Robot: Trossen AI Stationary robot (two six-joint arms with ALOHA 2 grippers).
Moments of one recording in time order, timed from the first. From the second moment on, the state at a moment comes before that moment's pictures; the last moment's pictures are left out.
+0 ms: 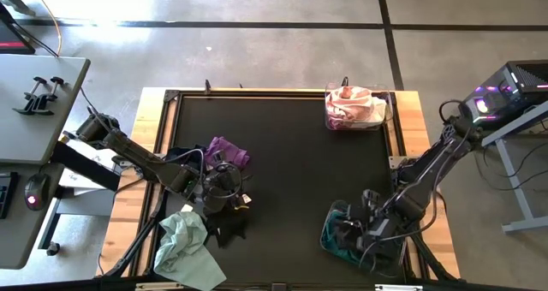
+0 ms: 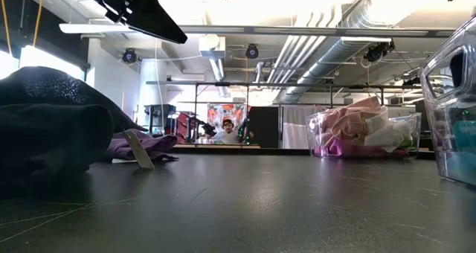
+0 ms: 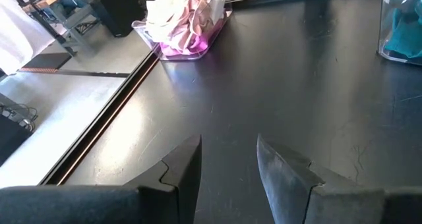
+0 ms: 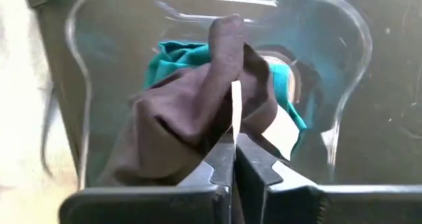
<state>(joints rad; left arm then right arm) -0.48 1.38 0.84 -0.20 -0.93 -0.26 0.84 1.38 1.04 -0.93 0.22 1.10</state>
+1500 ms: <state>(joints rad) -0.25 2.08 1.09 0.73 0.07 0.16 0.88 1.61 1.13 -0.15 0.78 0.54</state>
